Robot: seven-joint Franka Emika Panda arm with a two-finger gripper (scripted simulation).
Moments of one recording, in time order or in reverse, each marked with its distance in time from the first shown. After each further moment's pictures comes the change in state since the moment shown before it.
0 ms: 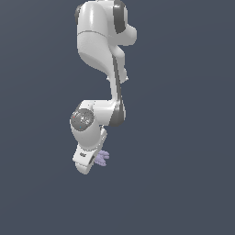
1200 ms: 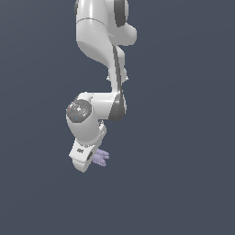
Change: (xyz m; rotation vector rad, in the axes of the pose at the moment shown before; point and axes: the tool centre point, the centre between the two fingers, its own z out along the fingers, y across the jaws) arm 0.000 0.000 -0.037 -0.002 0.000 0.003
